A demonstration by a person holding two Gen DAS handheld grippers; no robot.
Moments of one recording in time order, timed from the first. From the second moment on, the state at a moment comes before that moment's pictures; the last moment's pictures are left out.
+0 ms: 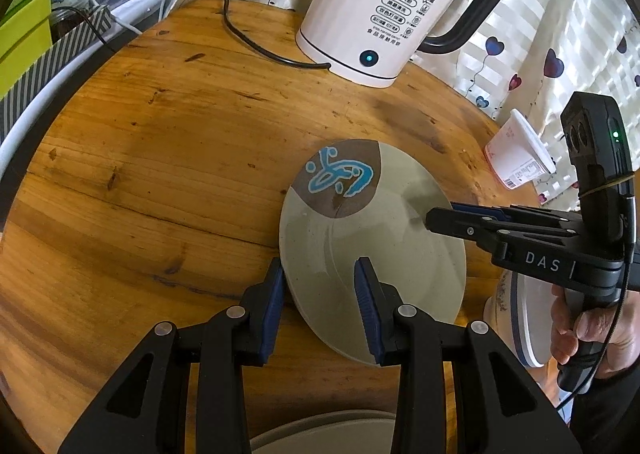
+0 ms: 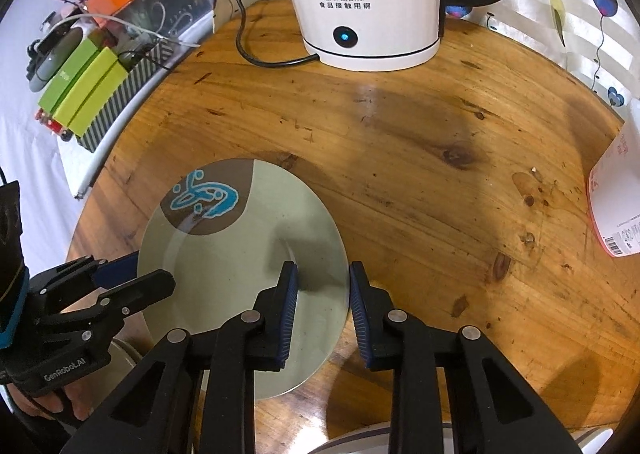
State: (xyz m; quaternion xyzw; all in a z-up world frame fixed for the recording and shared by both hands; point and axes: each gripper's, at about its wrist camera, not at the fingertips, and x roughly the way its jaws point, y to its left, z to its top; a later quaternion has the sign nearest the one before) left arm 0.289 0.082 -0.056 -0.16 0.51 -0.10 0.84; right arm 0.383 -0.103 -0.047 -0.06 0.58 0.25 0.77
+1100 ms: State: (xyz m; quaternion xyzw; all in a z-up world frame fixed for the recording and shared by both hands) left arm 0.215 0.096 -0.004 -0.16 0.48 -0.07 0.86; right arm 0.313 -0.086 0.010 -0.08 0.55 0.27 0.78
